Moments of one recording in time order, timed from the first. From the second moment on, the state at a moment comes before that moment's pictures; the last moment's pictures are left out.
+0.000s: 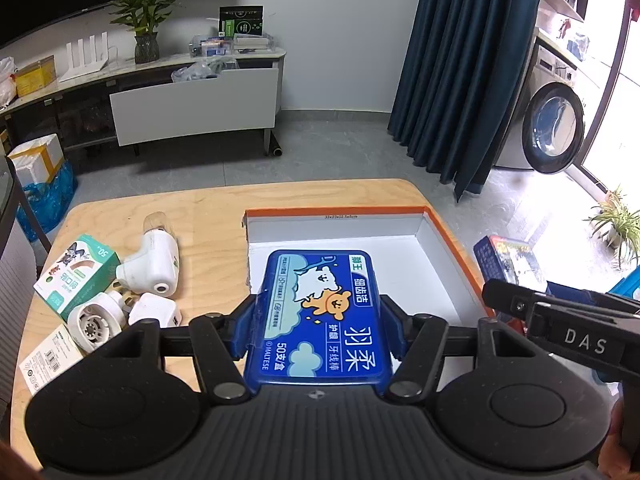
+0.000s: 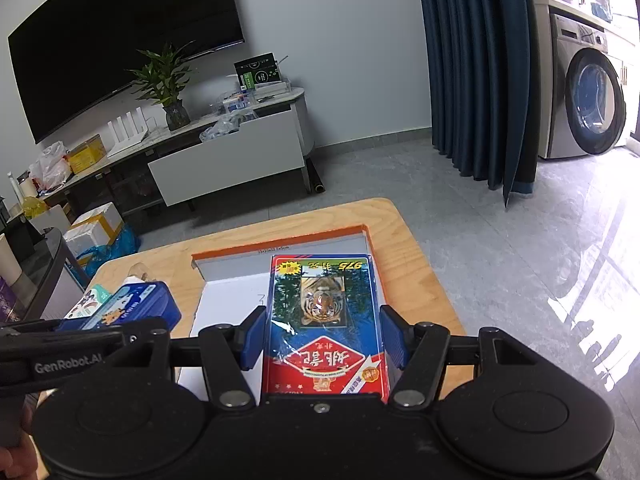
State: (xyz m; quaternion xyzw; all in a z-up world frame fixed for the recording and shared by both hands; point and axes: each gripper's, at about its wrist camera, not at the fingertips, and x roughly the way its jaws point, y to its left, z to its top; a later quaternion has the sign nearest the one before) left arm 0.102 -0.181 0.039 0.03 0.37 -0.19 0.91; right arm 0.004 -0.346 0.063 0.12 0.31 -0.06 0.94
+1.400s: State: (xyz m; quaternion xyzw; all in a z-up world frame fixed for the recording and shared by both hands) left arm 0.127 -0.204 0.033 0.02 0.39 -0.19 0.90; right arm 0.047 -0.356 0.050 0.11 0.34 -0.06 0.93
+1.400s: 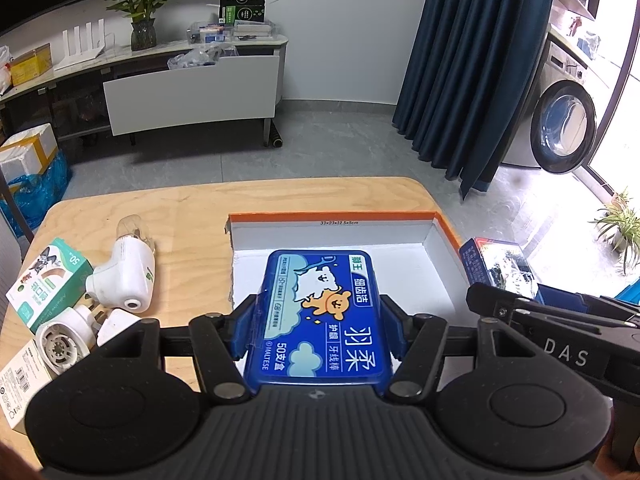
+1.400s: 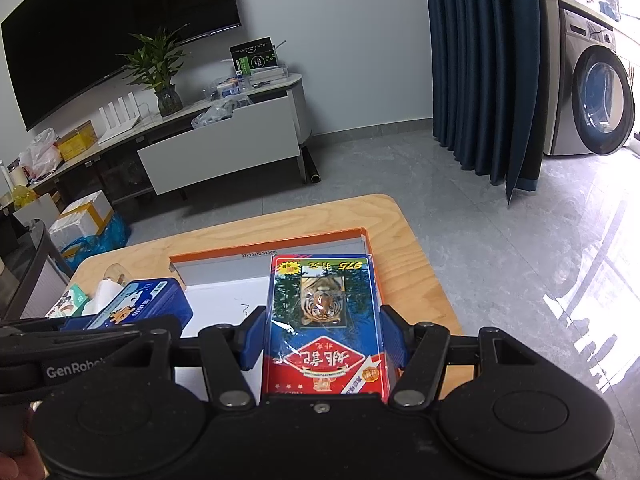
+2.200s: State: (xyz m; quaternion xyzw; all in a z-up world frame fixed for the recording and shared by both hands) left arm 0.136 -0.206 0.024 0.01 0.39 -0.19 0.90; right arm 0.062 -0.355 0.039 0.10 0.35 -0.06 0.93
